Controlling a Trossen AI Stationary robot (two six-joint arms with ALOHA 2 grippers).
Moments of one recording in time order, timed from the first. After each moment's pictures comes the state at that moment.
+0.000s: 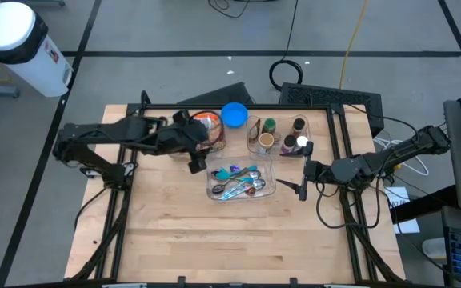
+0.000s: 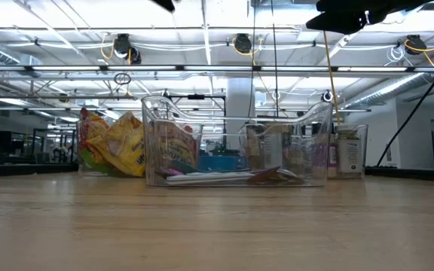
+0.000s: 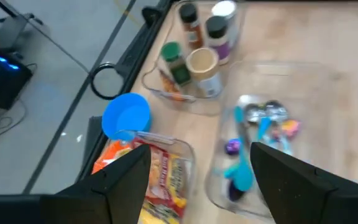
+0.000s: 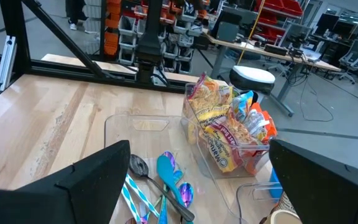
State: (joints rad) left arm -0.06 1.46 1.66 -1.02 -0.44 -0.13; right arm 0.35 0.82 0.56 0.07 0.55 -0.09
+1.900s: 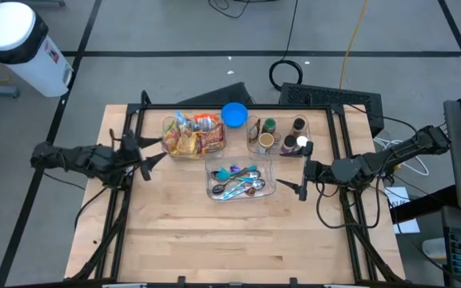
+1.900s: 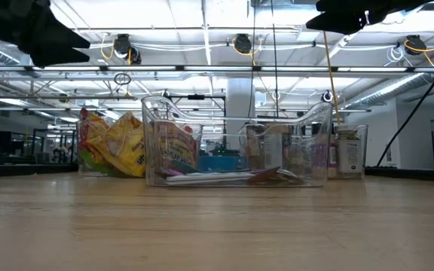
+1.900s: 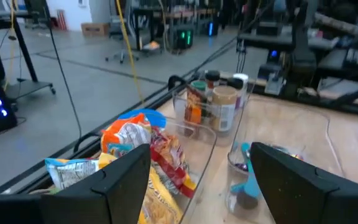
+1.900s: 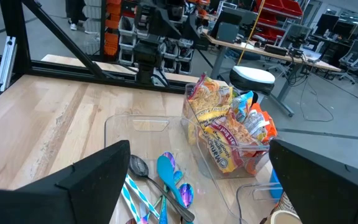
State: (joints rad) left arm -0.22 0.21 0.39 -0.37 -0.66 -0.16; right arm 0.35 0.82 0.56 0.07 0.55 -0.09
